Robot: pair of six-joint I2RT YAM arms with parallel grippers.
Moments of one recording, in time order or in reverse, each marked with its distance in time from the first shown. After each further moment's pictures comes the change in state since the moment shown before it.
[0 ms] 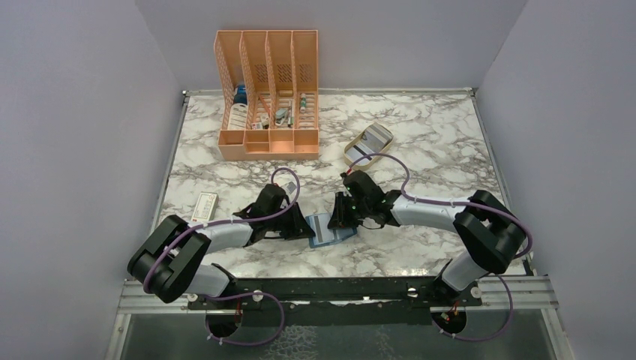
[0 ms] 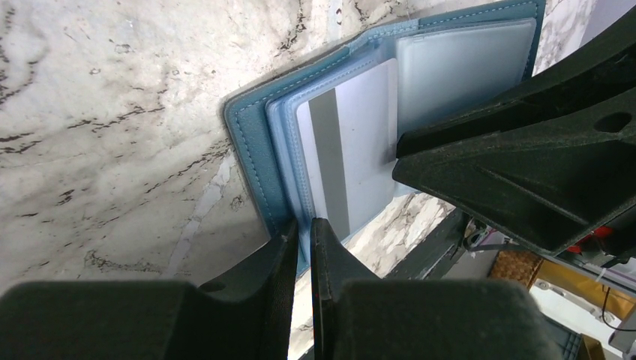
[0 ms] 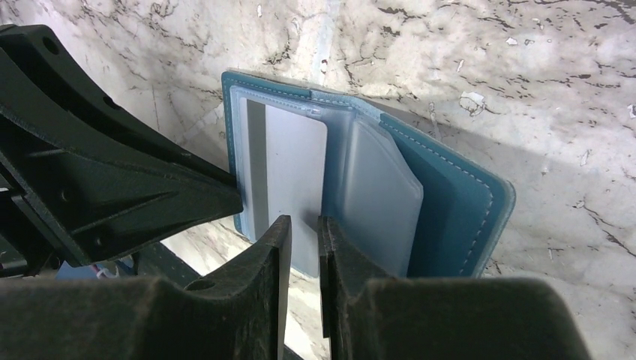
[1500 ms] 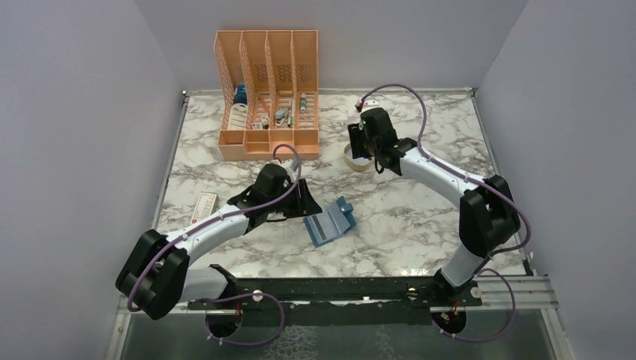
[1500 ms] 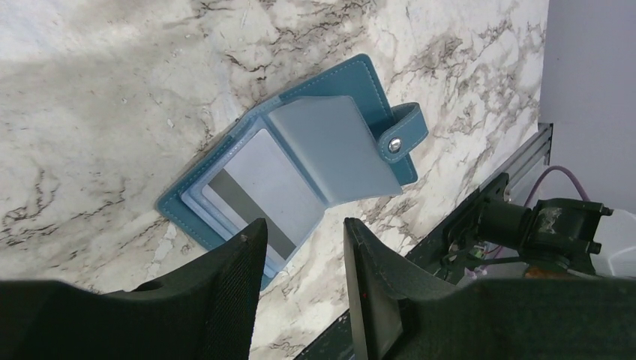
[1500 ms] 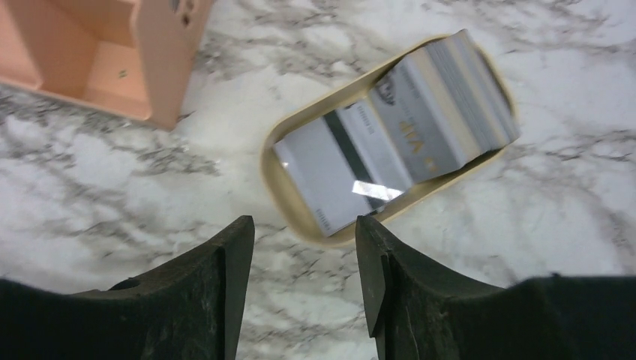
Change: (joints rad) left arm -0.002 -0.137 0.223 -0.228 -0.104 0.144; right arm -0.261 0.079 0.455 -0.136 0.435 -0.595
